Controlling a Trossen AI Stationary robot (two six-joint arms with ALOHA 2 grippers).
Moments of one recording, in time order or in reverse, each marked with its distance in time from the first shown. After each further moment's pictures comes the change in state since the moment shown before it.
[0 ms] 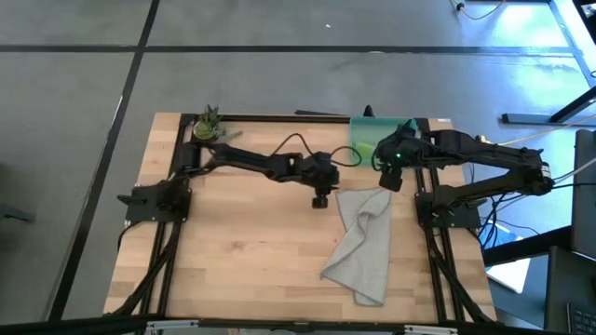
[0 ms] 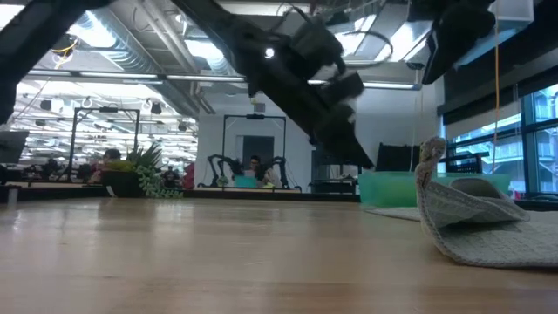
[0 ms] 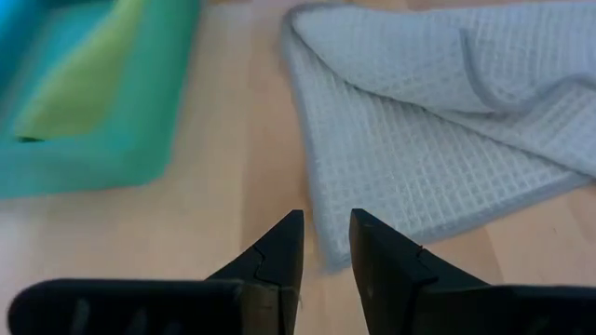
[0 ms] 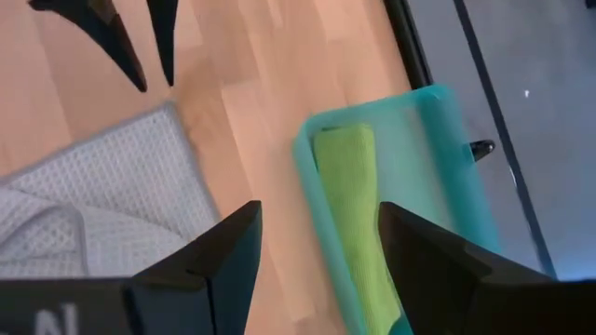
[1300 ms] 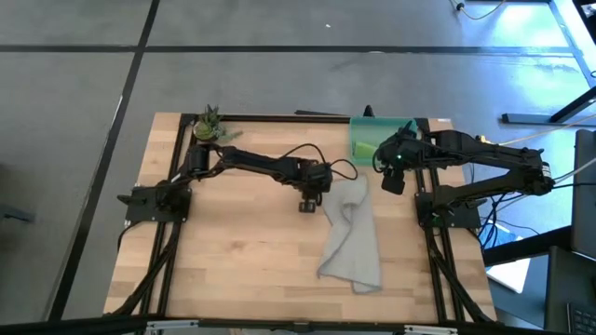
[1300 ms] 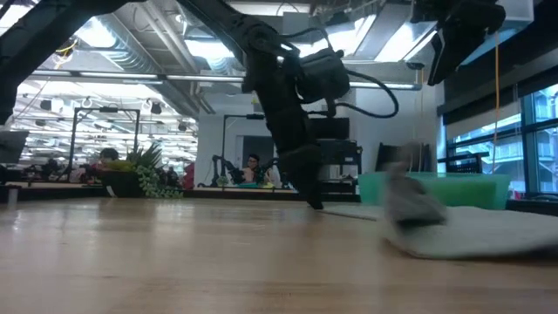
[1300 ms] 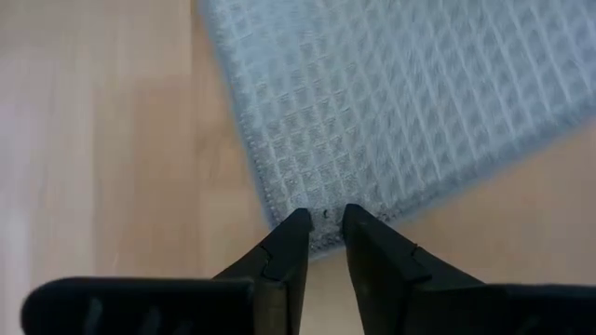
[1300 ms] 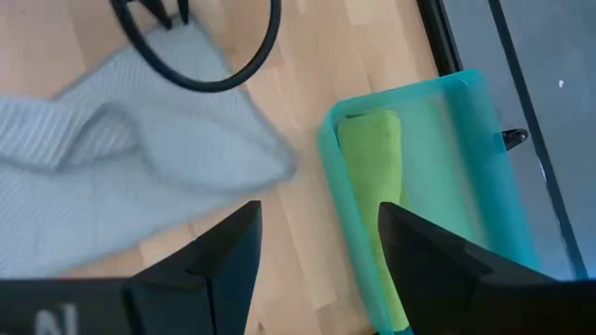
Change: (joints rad) left arm -0.012 0.107 0.092 -0.500 -0.134 -0.016; right arm 0.007 -0.005 0.000 -0.035 -0.058 0.024
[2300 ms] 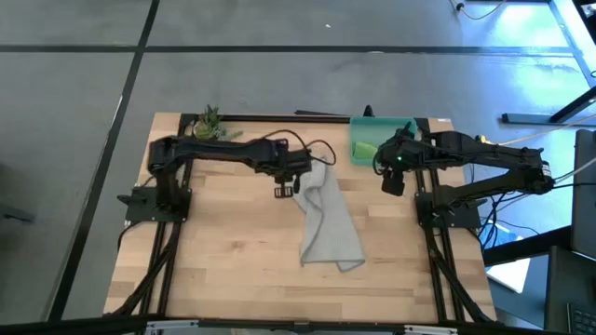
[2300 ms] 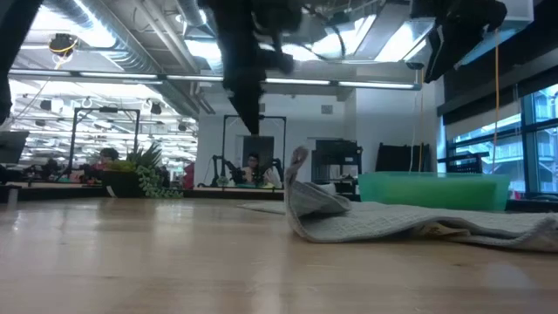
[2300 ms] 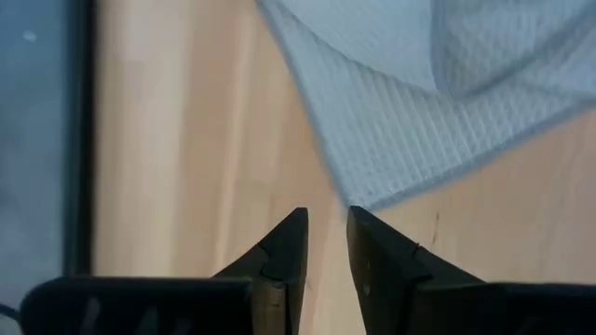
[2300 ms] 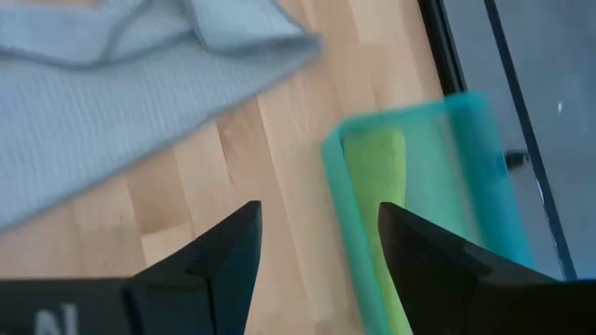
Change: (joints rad) left arm -0.008 -0.388 -0.030 -0.435 -0.230 -0.174; right arm 0.030 0.000 0.000 0.026 0.000 -0.026
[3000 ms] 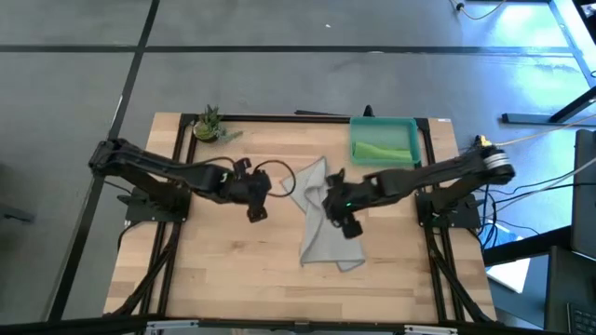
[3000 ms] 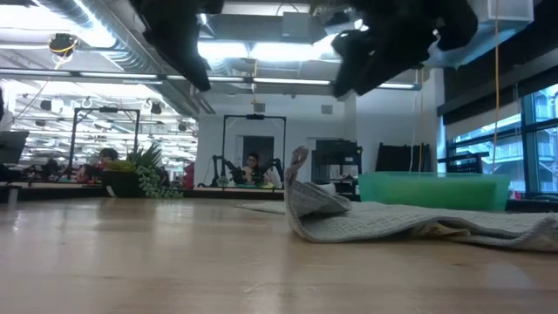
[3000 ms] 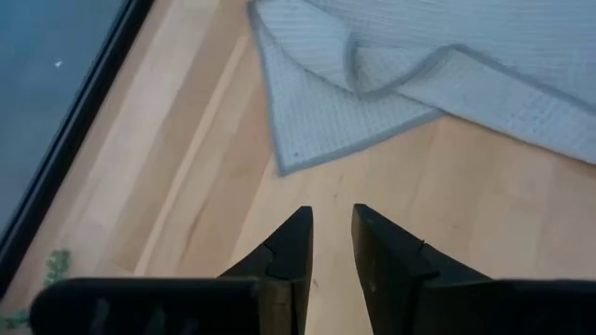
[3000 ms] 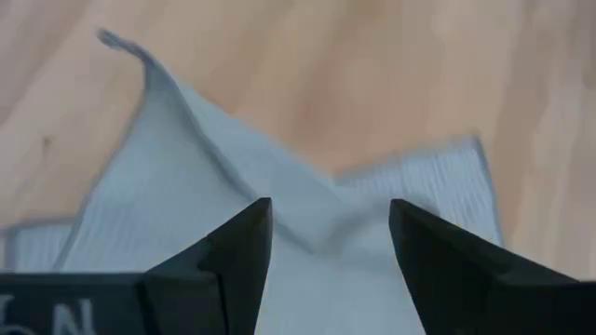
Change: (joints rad) left arm -0.312 -0.466 -0.430 0.174 -0.165 -0.431; right arm 0.292 0.456 0.000 0.621 -0.206 -0.308
